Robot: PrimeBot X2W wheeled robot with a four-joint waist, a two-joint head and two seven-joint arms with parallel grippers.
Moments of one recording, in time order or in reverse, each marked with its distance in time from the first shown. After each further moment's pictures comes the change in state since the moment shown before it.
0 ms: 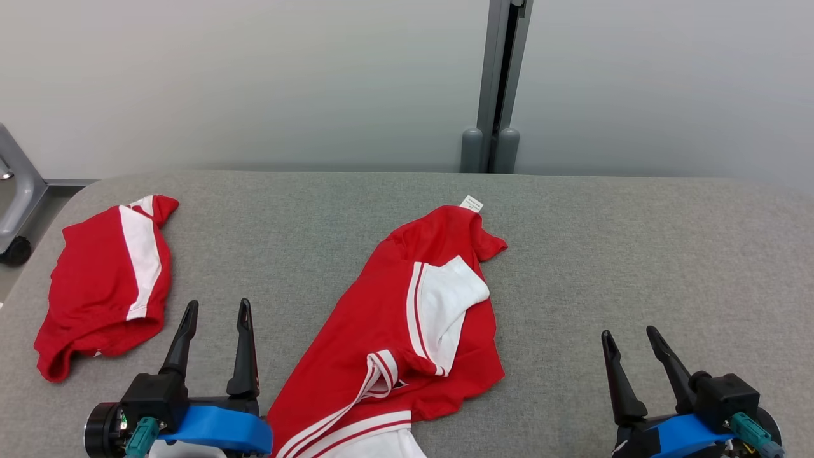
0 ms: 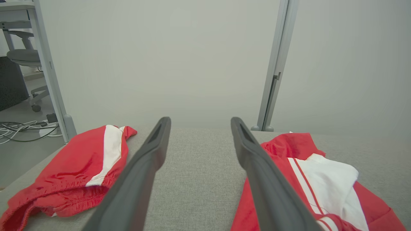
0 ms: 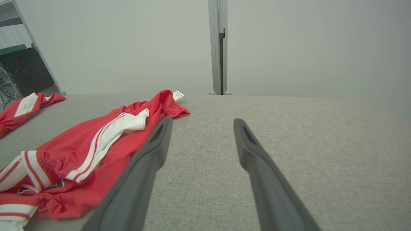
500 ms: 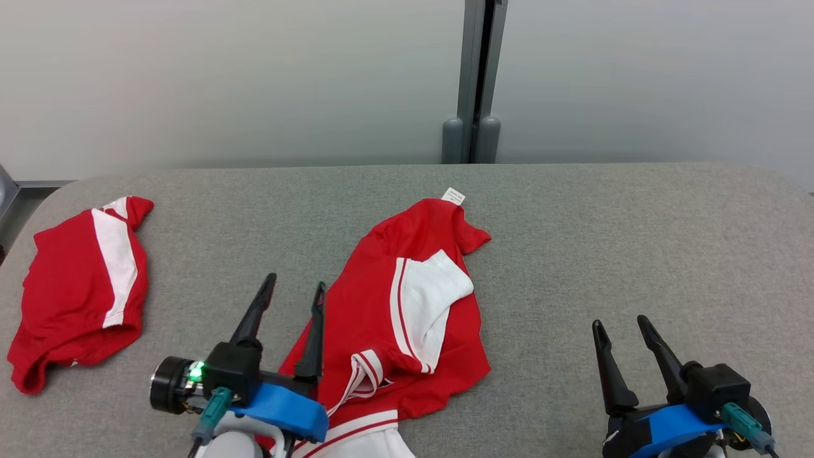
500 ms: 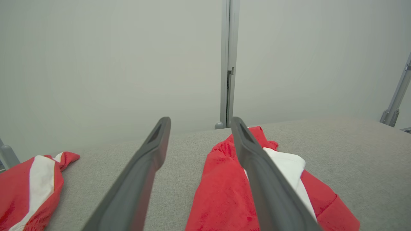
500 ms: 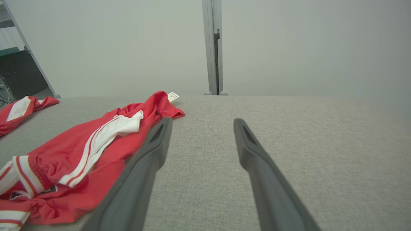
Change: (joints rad) left arm -0.086 0.000 -0.163 0.047 0.044 -0.014 0.000; right arm -0.028 0.014 0.011 0.004 -0.009 0.000 0.000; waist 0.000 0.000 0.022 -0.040
